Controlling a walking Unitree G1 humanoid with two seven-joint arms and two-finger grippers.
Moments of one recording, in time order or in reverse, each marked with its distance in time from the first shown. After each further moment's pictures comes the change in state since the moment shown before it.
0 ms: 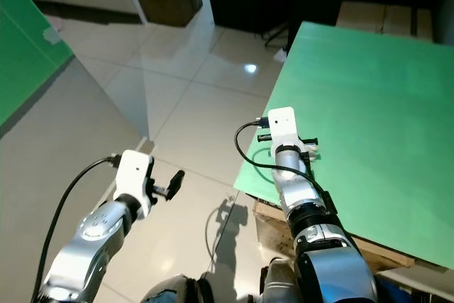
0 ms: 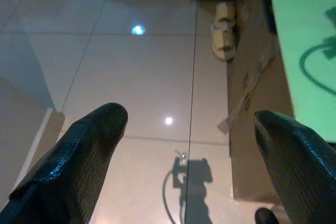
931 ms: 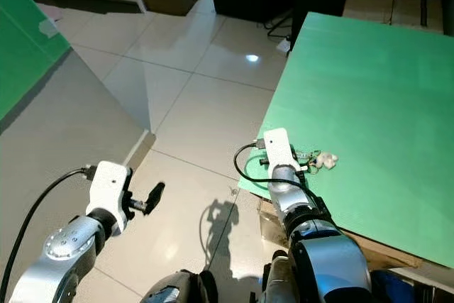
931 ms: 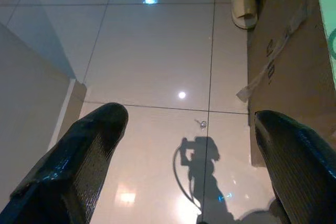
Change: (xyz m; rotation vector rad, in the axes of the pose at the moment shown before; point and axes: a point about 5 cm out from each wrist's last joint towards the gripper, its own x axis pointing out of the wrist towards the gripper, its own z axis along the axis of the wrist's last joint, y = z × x) left arm -0.041 0.017 -0.004 0.036 0.072 0.047; right arm -0.010 0.008 -0.047 -0.100 0.272 -0.004
